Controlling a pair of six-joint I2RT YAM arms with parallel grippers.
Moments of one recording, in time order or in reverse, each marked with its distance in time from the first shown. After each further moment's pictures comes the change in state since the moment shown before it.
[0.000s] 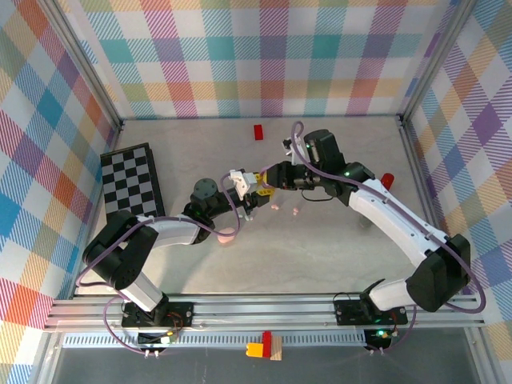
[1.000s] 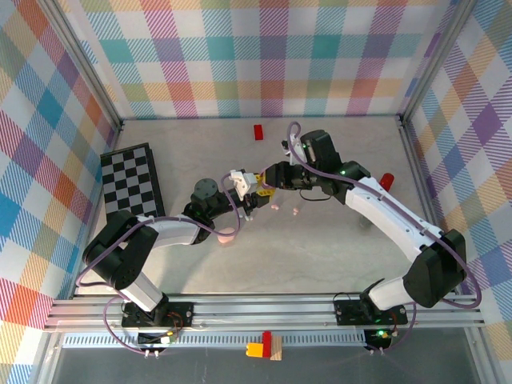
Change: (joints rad) left arm 0.000 0.000 -0.002 -0.021 -0.005 -0.004; right arm 0.005 0.027 -0.001 -0.003 0.043 -0.006
